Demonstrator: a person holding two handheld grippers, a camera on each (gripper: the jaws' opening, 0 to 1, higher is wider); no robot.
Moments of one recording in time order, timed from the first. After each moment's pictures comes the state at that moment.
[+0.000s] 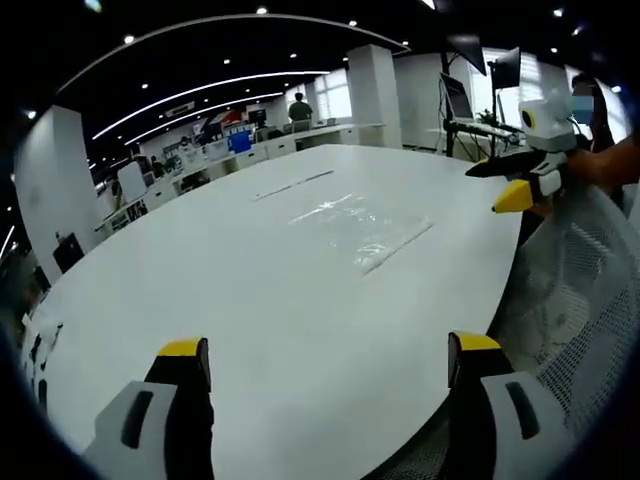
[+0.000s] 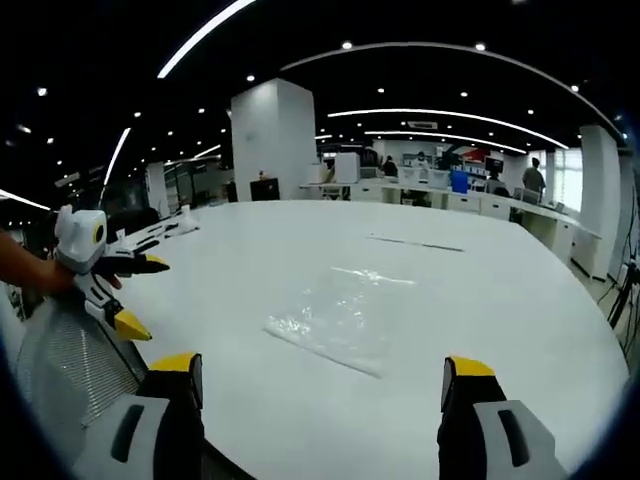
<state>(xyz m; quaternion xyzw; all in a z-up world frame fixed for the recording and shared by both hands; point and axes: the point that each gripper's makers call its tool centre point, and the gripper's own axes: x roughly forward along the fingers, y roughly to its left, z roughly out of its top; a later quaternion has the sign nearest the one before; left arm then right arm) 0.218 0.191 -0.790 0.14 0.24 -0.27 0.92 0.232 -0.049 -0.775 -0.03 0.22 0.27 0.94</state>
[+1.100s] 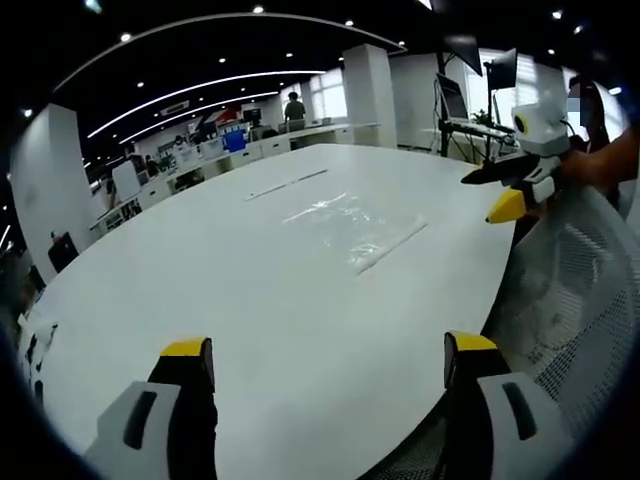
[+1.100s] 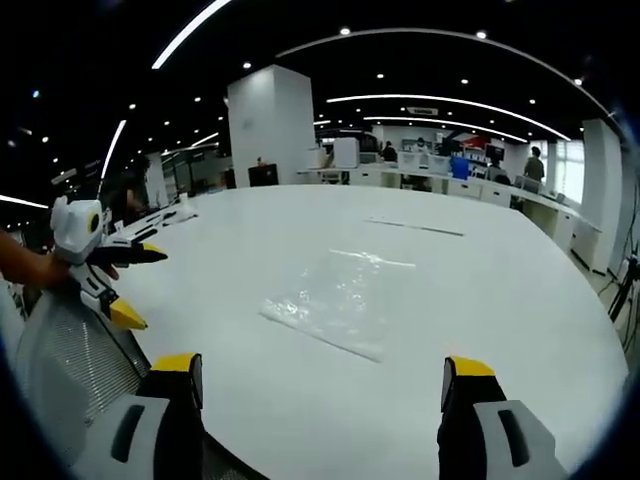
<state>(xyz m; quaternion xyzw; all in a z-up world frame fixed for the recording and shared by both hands) 0.216 0.187 -0.793 0.13 0.25 -0.28 0.92 0.228 -0.049 -0.788 -0.04 0.25 0.27 0.93</state>
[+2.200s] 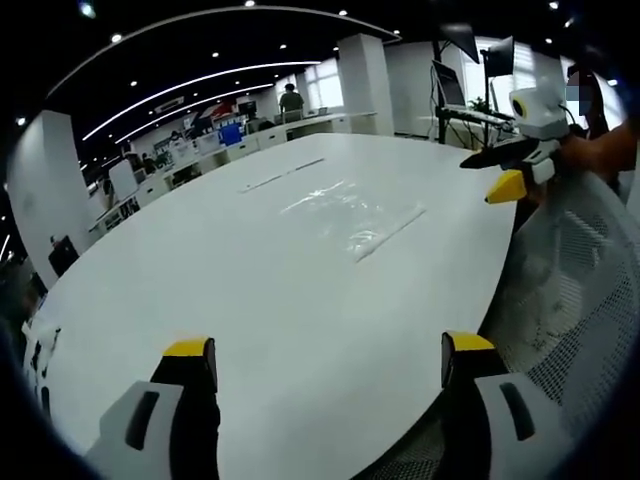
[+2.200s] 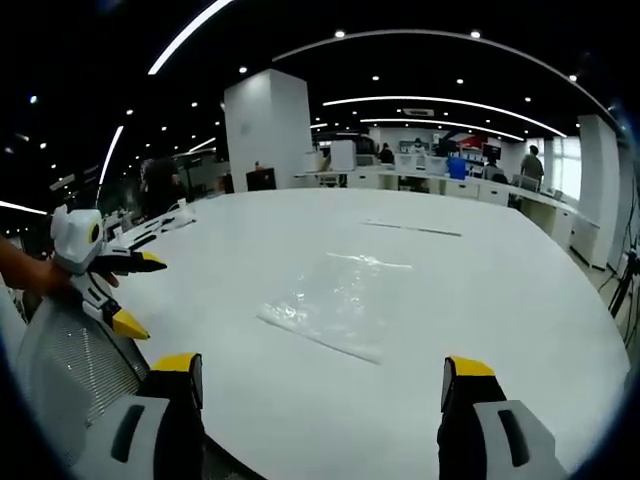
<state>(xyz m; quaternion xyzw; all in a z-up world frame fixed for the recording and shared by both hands) 0.214 0.189 -0.802 0.15 0.26 -0.28 0.91 0.229 -0.051 -0.786 -0.03 0.25 0.27 0.93</state>
